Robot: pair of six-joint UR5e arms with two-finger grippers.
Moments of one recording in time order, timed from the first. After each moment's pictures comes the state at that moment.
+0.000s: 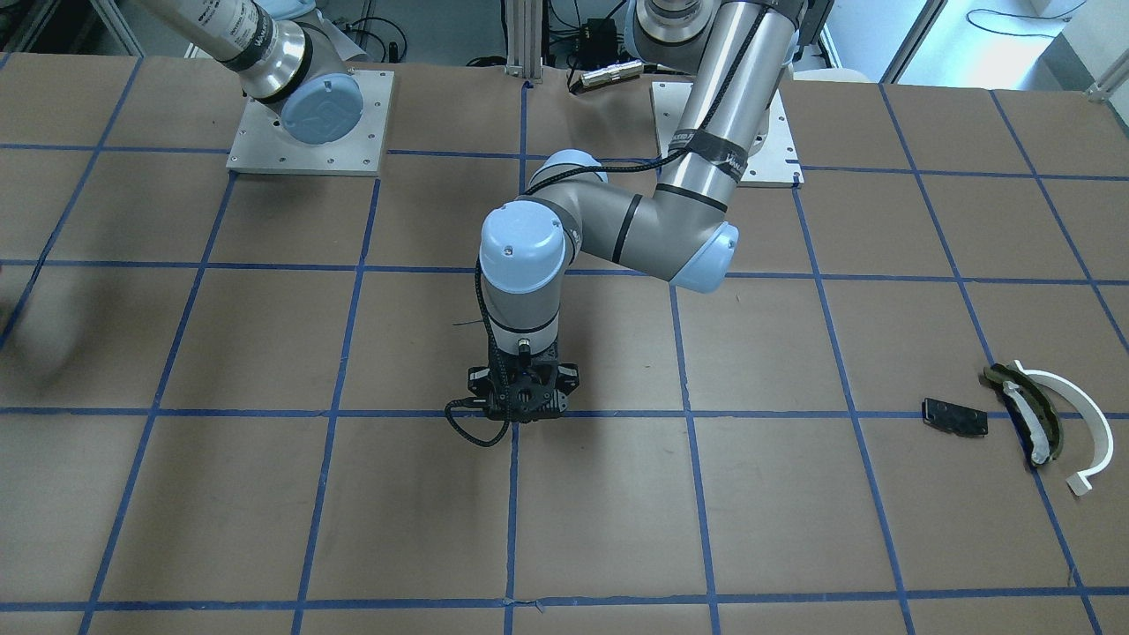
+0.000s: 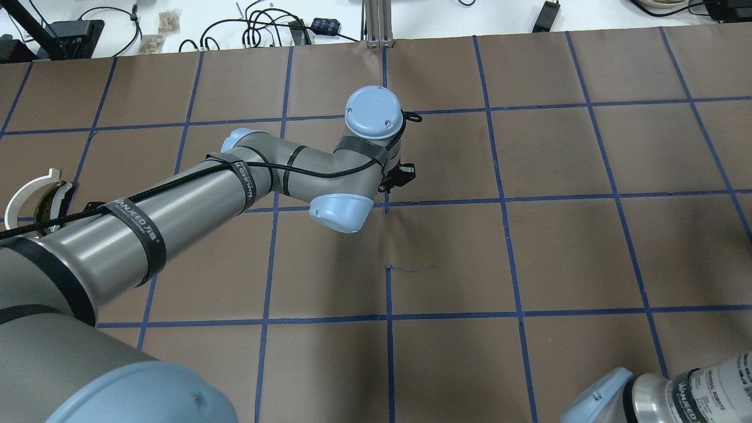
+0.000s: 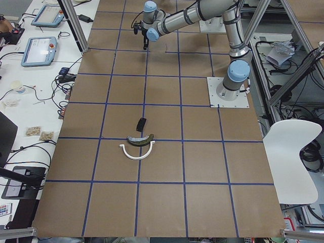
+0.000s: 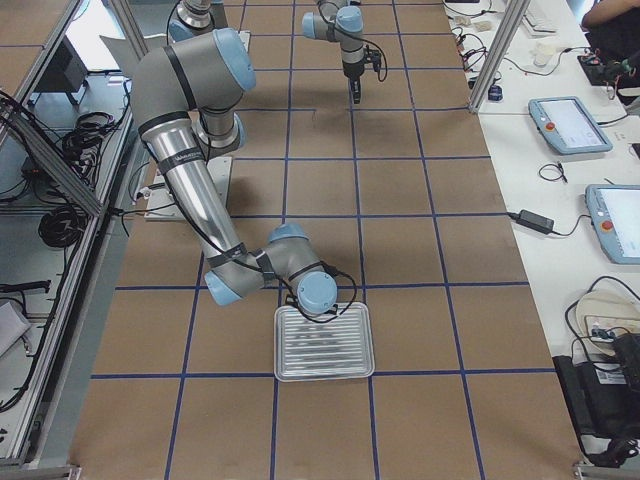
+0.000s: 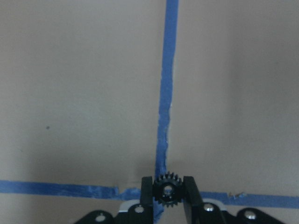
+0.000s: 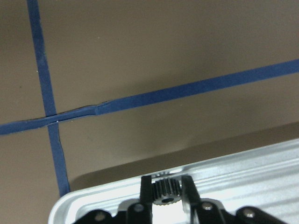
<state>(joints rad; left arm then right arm) -1.96 -2.10 -1.68 -0.80 1.64 -0.40 0.51 -1.06 1.67 -1.97 -1.52 -2.43</state>
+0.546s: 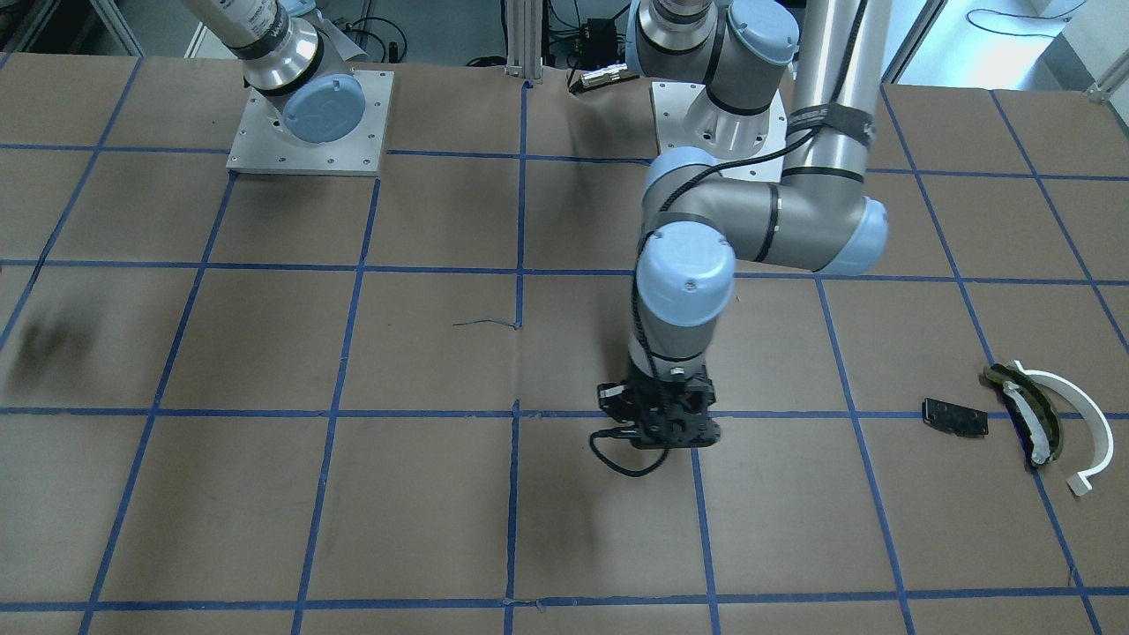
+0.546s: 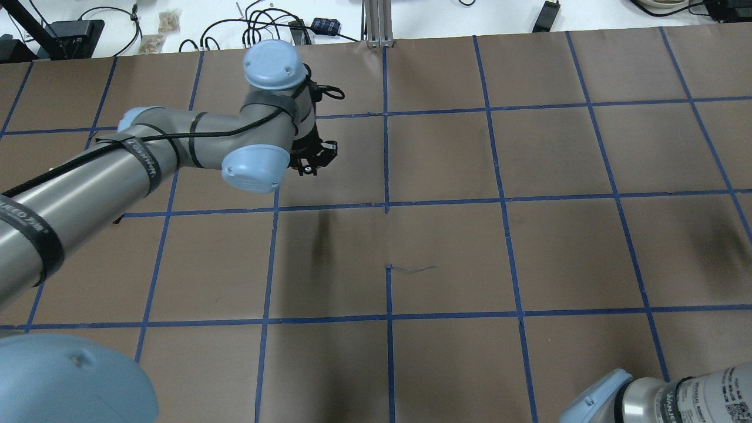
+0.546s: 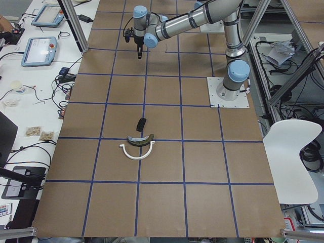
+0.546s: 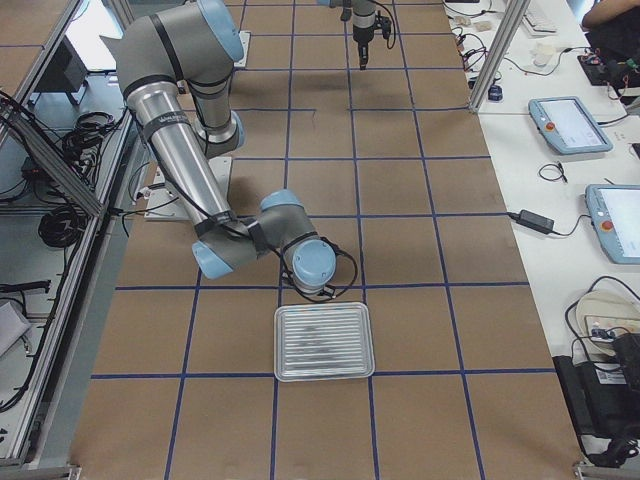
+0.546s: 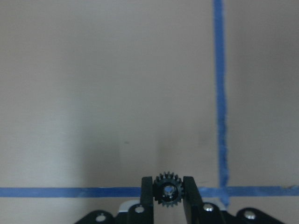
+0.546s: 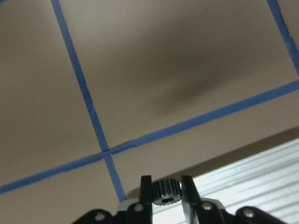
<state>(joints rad) -1.69 -1.99 -1.71 -0.95 1.64 -0.13 0.54 -1.26 1.67 -1.73 -1.52 -2.23</state>
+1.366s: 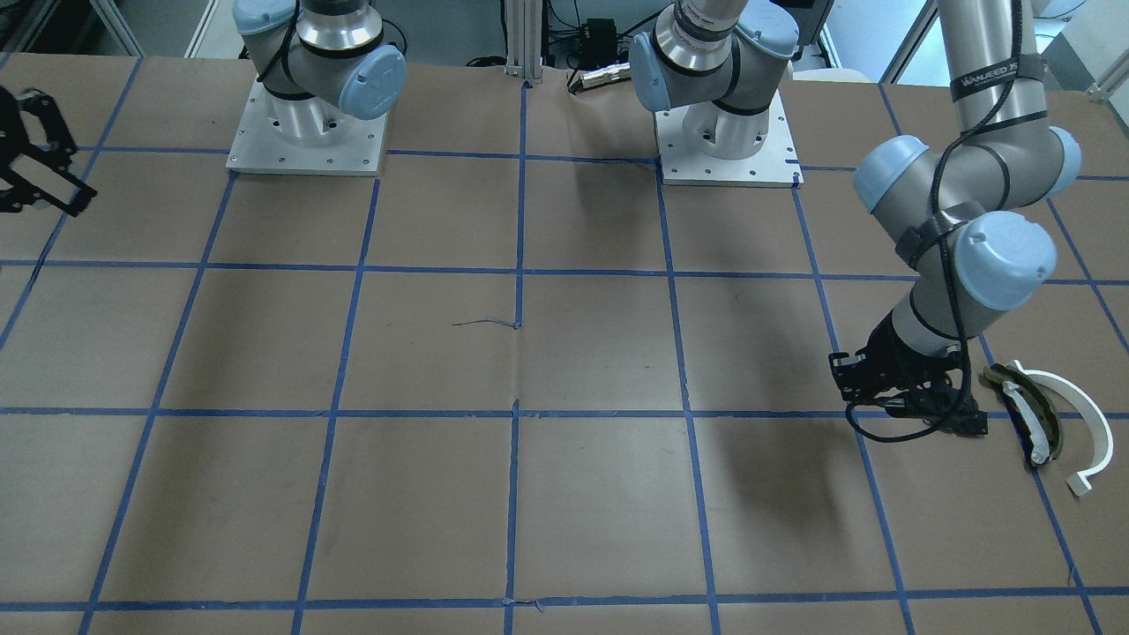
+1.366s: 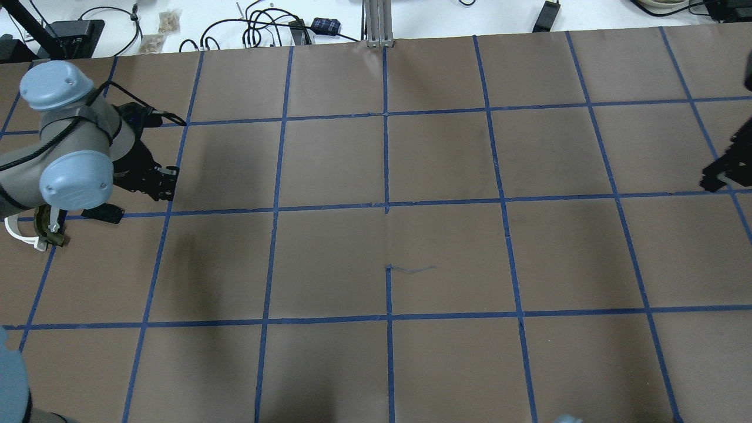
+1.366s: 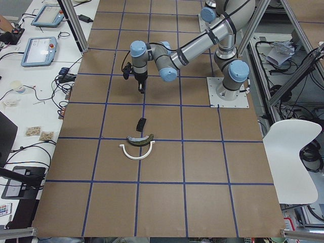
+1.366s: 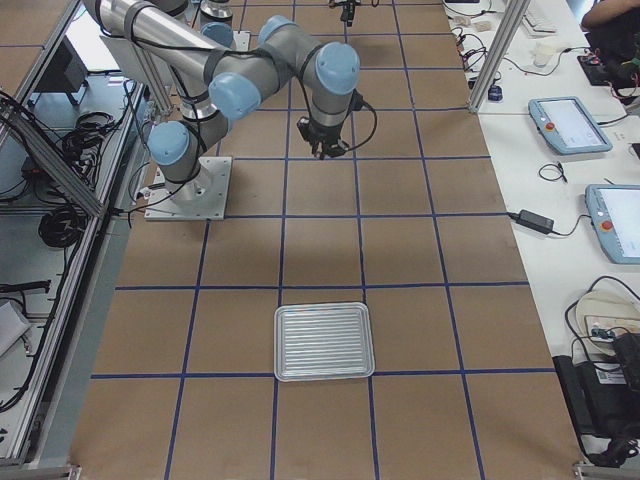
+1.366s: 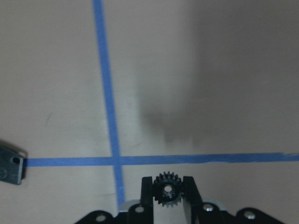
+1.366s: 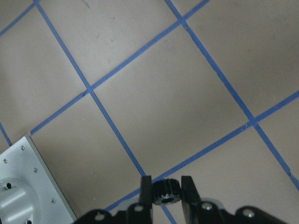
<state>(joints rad) -1.19 -1.86 -1.89 -0.95 1.62 0.40 1.09 -1.64 1.68 -1.40 -1.41 -1.46</state>
